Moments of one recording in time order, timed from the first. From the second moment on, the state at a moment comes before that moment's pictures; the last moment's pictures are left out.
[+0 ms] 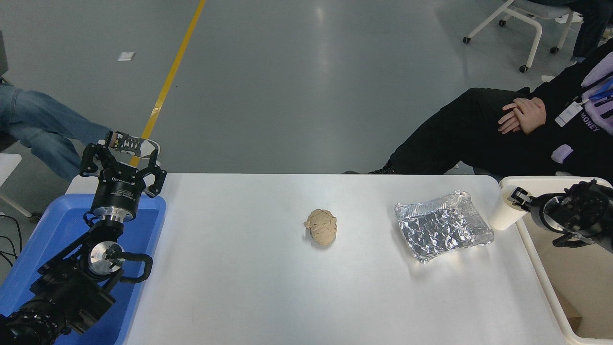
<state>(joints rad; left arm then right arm) -0.60 0.23 -0.89 -0.42 -0.07 -0.57 -0.53 1.00 -0.37 -0.97 0.33 0.06 0.16 -0.08</state>
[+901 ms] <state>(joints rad) -0.60 0.23 -0.89 -0.42 -0.07 -0.57 -0.53 1.11 -0.45 -0.98 0.46 0.06 0.18 -0.09</state>
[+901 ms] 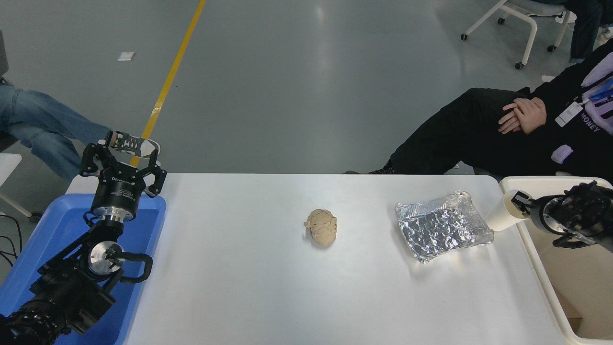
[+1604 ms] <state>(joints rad) -0.60 0.23 -0.89 -0.42 -0.07 -0.57 -0.53 2.03 -0.58 -1.42 1.14 0.01 0.63 -0.08</state>
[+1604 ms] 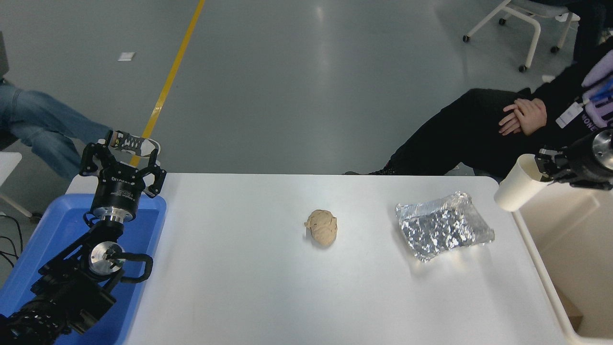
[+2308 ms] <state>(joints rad) -0.60 0.23 -0.89 -0.42 -0.07 -0.57 -0.53 2.65 -0.53 -1.58 1.42 0.02 0.78 -0.08</state>
